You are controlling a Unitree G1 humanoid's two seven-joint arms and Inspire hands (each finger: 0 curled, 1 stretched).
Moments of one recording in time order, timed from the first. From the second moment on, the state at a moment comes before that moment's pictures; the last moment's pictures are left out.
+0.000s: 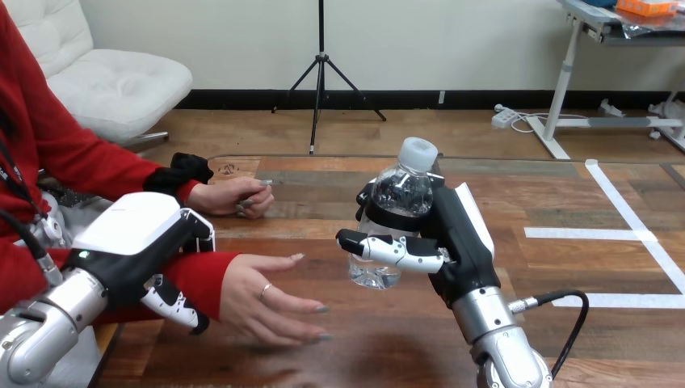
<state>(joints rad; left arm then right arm) -0.23 0.78 -0.19 0.44 0.64 -0.53 -0.01 -0.28 0.00 0.03 0.67 -0.03 -0.66 0.16</state>
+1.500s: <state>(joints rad) -0.22 0.73 -0.18 0.34 0.60 -0.48 -0.06 -0.31 0.05 0.06 0.74 -0.05 -0.71 0.13</state>
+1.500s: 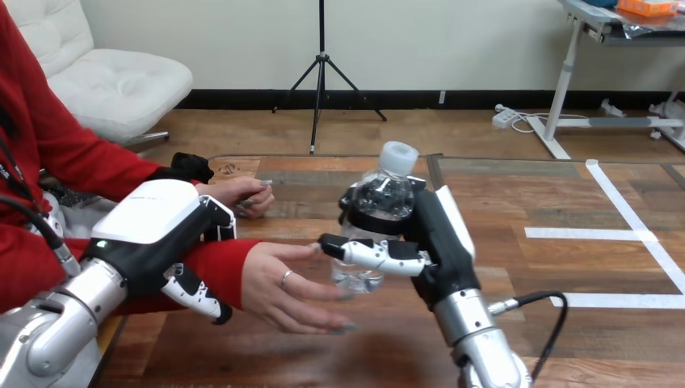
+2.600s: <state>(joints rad) -0.24 0.69 -0.18 0.35 0.60 -0.48 -0.06 -0.30 0.08 0.15 0.72 -0.08 -0.71 0.06</state>
